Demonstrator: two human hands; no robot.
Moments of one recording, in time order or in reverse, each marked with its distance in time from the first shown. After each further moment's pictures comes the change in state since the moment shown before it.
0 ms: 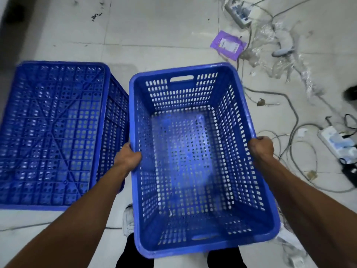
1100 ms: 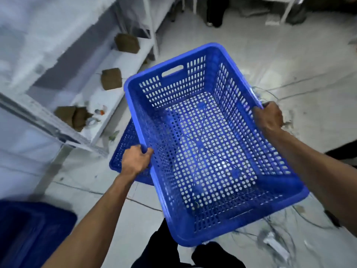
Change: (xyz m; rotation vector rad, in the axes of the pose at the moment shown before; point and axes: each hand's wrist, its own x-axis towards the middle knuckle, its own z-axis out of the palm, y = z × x) left_hand -0.441 -0.054 -0.321 0.016 0.423 0.244; right_hand -0.411 -0.242 -0.298 -0.051 0.066 -0.592
